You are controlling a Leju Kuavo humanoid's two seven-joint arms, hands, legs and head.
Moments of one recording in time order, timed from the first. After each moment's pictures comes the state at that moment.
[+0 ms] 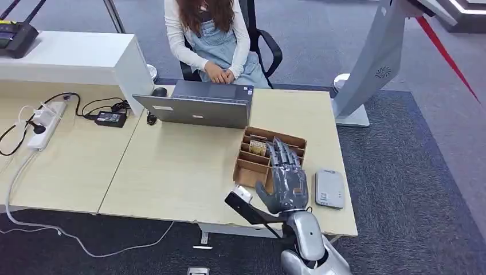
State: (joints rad) left arm -0.20 -0.19 -1.03 -0.18 -0.99 -0.03 0.27; right arm -0.32 -0.02 0.77 -1.25 1.16 -0.40 0.38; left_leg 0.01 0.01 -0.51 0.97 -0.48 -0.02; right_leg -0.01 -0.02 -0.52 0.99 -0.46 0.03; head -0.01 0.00
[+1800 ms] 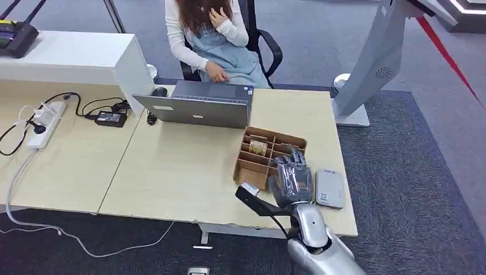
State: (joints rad) left arm -0.20 -0.19 -1.04 -0.18 -1.02 -0.04 0.27; right arm -0.41 -0.04 0.76 -1.04 1.17 -0.40 0.37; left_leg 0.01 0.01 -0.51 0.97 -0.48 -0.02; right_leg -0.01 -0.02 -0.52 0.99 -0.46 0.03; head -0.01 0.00
